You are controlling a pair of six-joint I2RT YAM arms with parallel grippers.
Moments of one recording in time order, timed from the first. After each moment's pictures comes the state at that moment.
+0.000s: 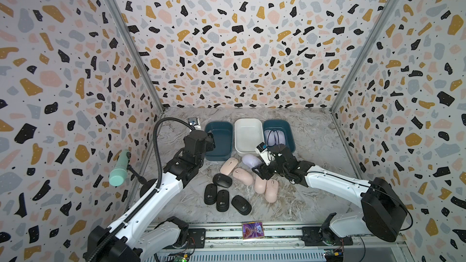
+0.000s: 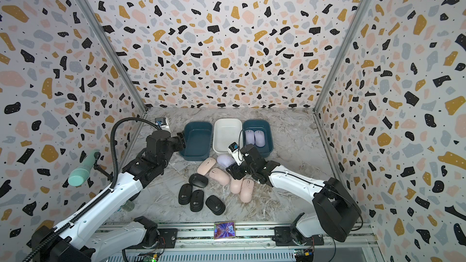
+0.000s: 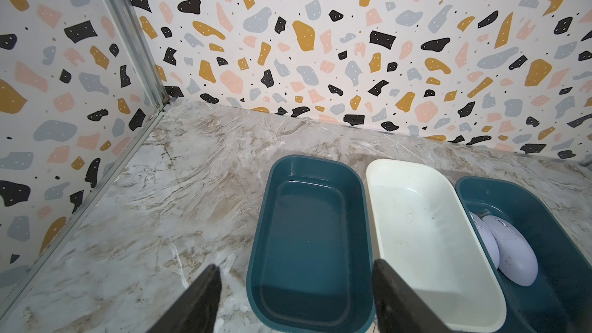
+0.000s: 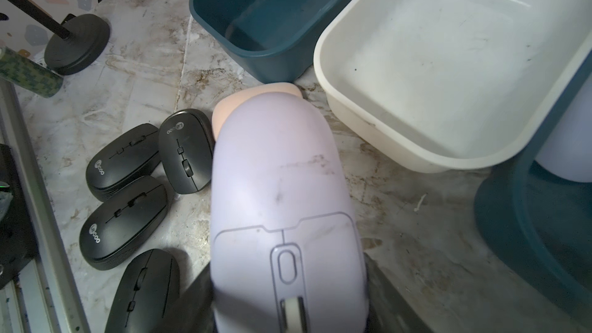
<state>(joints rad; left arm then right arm) -0.46 1.07 0.88 -0.25 -0.45 -0.33 0.76 1.38 0.79 -0.12 -0.19 0.09</state>
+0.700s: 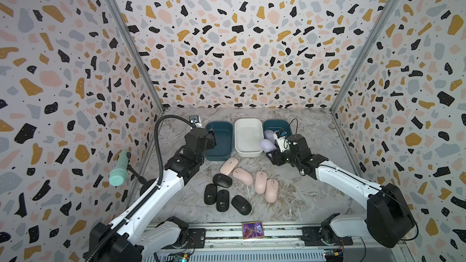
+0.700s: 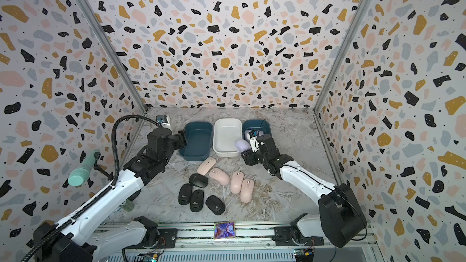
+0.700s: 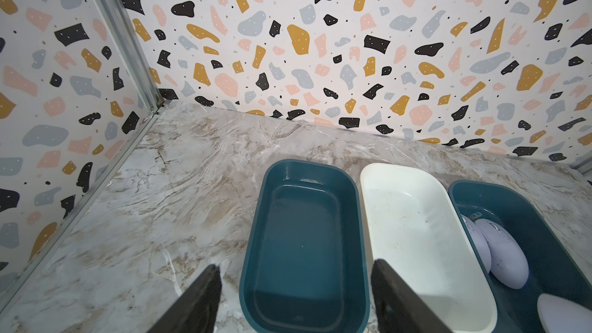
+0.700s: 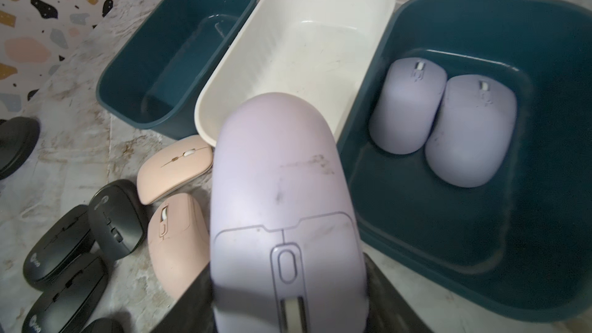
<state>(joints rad) -0.46 1.09 0.92 -0.25 -0.43 -0.33 0.52 1.34 0.83 -0.15 -0.17 0.17</state>
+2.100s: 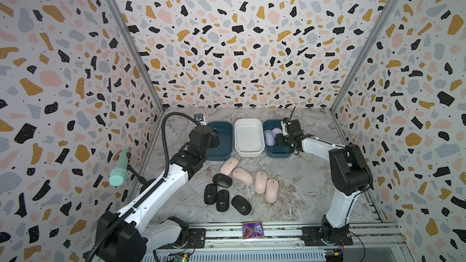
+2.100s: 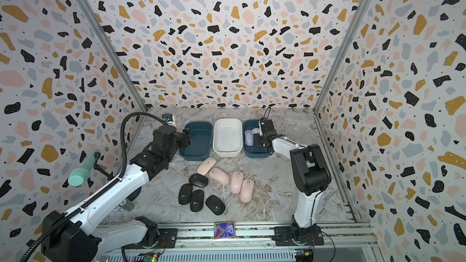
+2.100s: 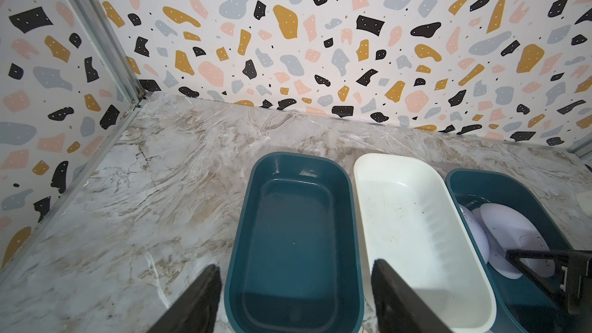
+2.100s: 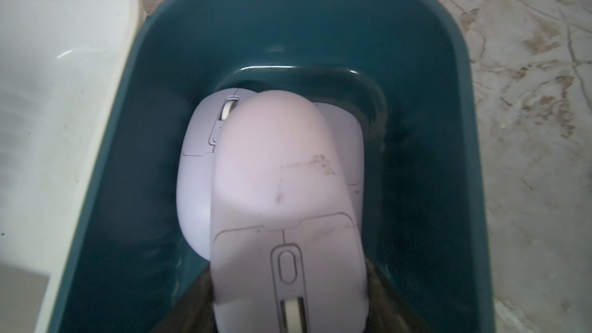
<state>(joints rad) -0.46 1.17 0.94 -0.22 -0.40 -0.33 0.33 1.86 1.17 -0.14 0.00 0.18</state>
